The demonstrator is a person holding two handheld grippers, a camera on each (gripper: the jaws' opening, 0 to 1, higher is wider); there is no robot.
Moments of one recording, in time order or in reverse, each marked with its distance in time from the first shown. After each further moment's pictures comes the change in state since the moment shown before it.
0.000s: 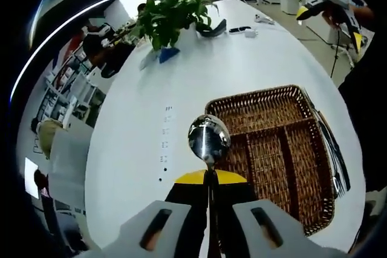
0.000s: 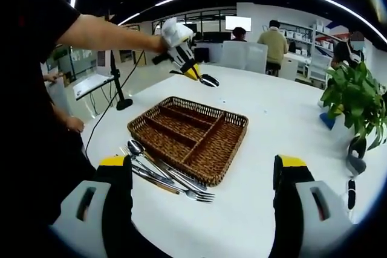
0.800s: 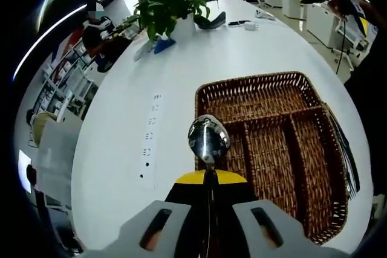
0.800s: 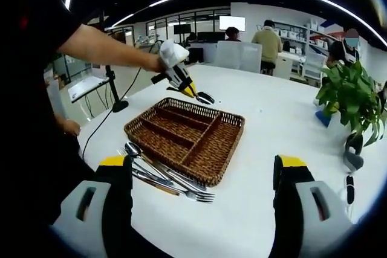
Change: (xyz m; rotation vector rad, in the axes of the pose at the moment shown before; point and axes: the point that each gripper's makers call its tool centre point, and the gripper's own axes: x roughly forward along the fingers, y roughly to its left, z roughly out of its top) left arm 0.049 -0.021 -0.033 -0.026 -0.007 -0.032; right arm -0.001 0.003 0.000 0.020 0.004 -0.037
